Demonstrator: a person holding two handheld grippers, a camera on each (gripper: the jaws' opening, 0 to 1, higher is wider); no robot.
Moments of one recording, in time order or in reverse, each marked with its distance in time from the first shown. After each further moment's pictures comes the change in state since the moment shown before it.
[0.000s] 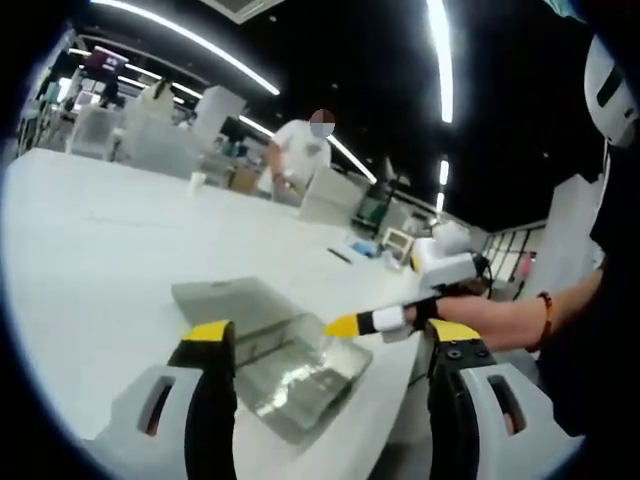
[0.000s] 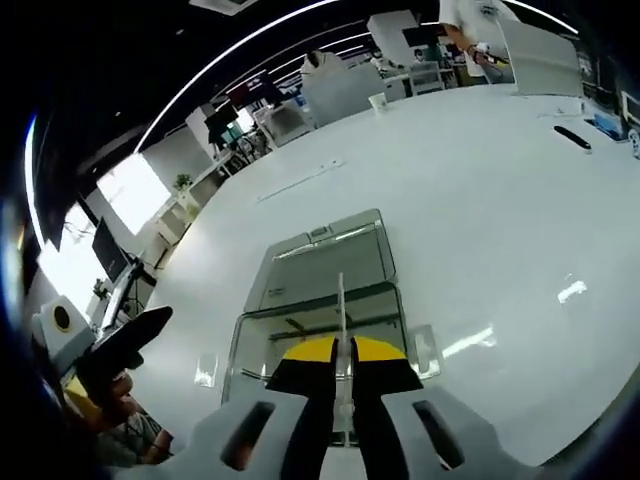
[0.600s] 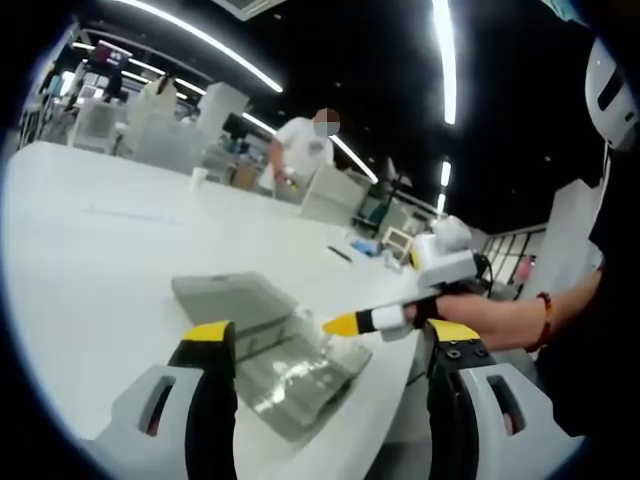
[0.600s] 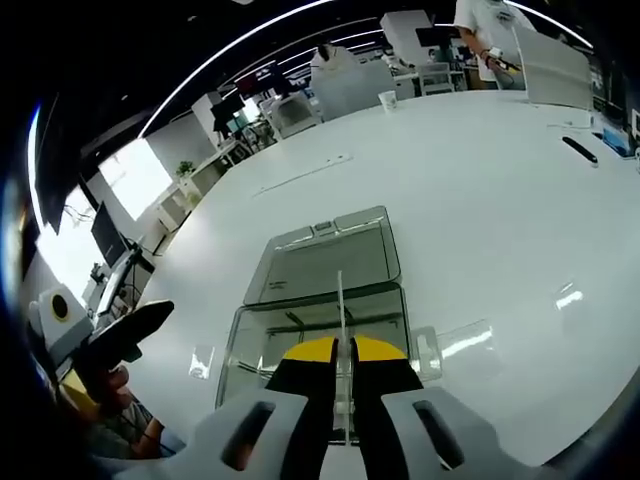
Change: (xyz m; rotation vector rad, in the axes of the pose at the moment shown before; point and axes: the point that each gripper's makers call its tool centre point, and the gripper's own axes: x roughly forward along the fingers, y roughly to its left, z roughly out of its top) left arm 0.000 0.001 -0.005 -0.022 0.008 0.002; right arm 0.003 -0.001 -0.004 -0.049 0.025 -0.007
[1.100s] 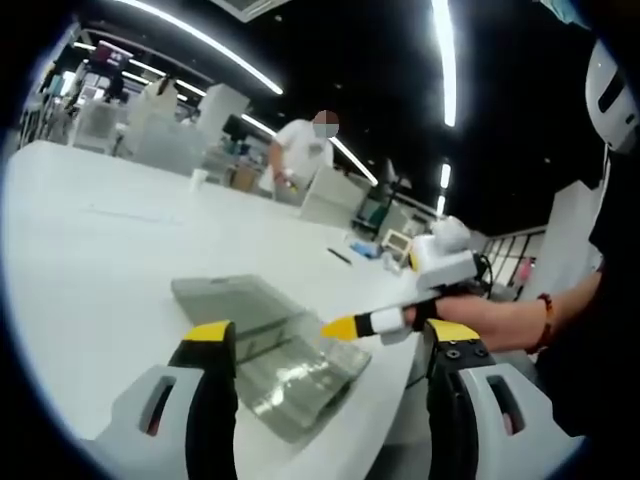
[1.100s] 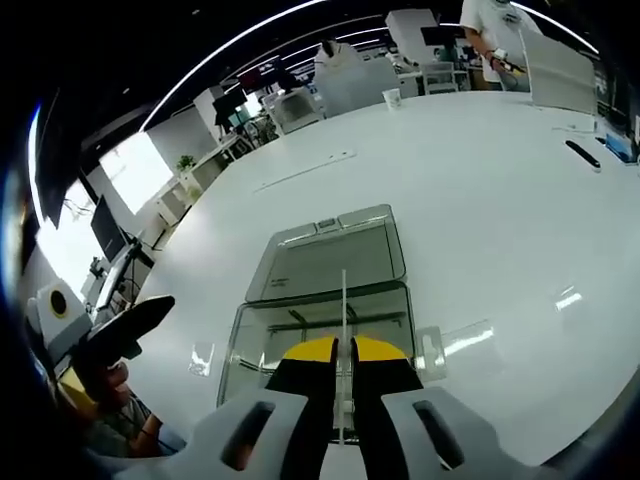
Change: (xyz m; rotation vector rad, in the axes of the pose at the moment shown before) left arm 0.000 0.000 0.002 -0.003 -0.010 0.000; right arm 0.000 0.002 -0.001 -0.012 0.015 -0.003
